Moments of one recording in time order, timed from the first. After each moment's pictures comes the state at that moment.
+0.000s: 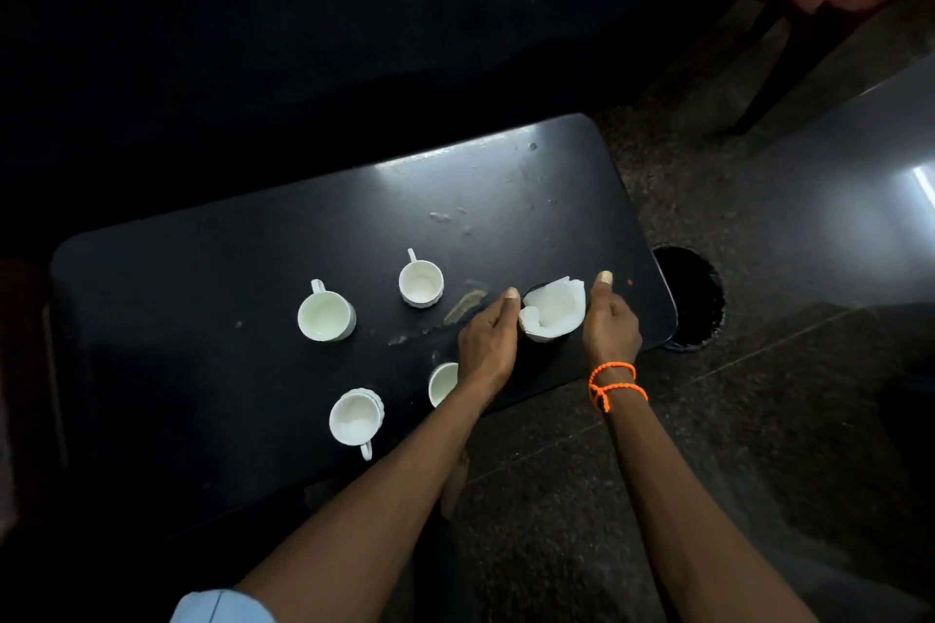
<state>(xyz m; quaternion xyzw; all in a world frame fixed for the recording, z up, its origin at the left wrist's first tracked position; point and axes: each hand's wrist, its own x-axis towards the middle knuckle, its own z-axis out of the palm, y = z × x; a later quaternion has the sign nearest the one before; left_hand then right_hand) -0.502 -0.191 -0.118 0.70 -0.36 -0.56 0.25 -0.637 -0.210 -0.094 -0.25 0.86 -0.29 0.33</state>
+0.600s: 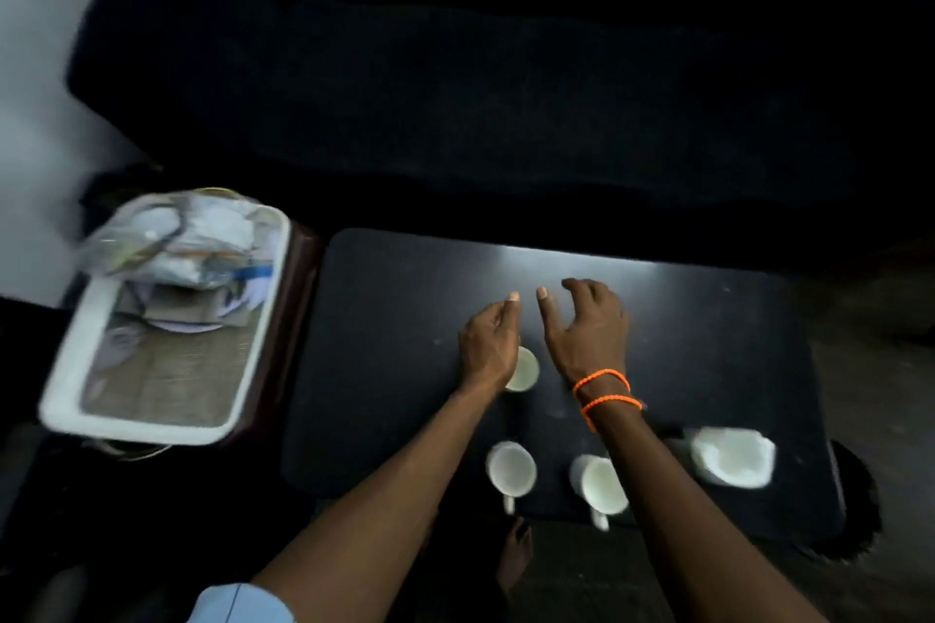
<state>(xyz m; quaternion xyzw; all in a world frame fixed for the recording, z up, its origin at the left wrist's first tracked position) -0.255 -0.205 -0.061 0.78 -0.23 -0.43 0.39 -0.365 -0.266 -0.049 -0.75 0.61 -0.15 0.17</state>
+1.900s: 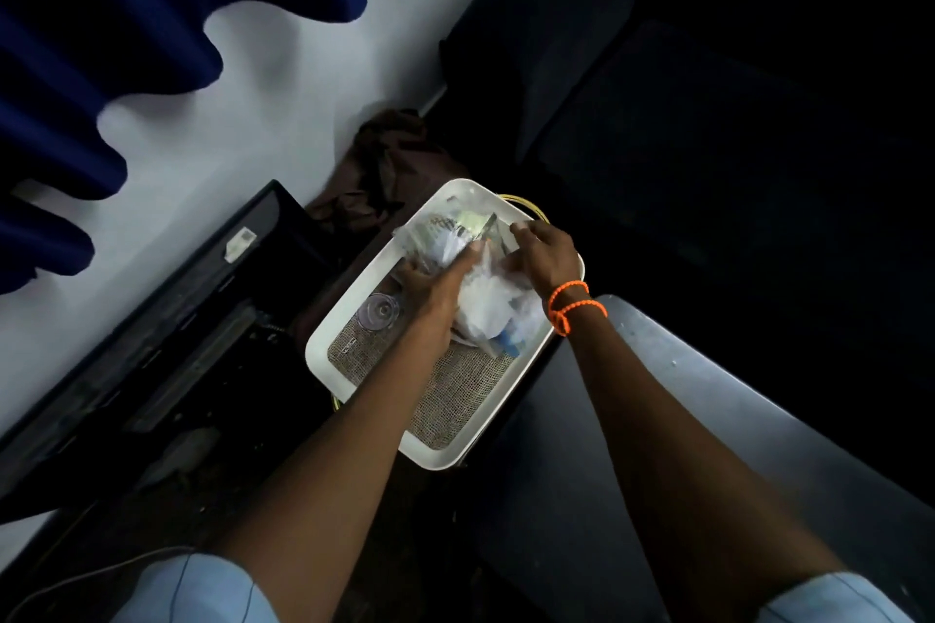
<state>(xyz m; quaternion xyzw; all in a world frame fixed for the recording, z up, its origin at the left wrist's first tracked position) 0.163 -0.084 -0.115 0.72 0.23 -0.28 0.59 0.112 -0.219 -0.085 -0.67 0.45 -0.04 0.59</state>
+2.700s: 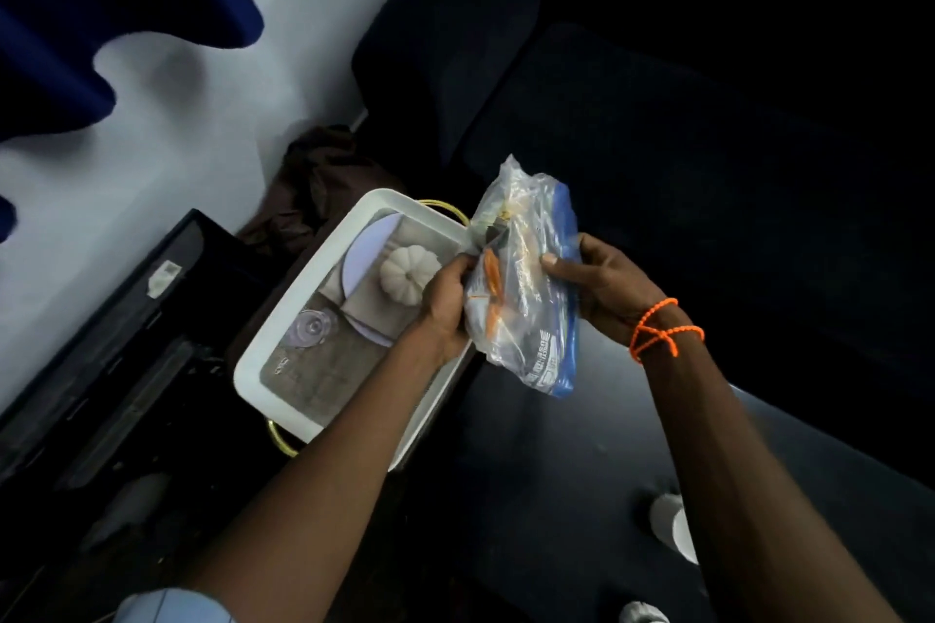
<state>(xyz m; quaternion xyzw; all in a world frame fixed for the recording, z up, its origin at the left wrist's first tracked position) 0.094 -0.157 -0.078 0.51 0.11 -0.52 0.68 -0.025 -0.311 -0.017 -0.49 0.38 0.02 0.79</state>
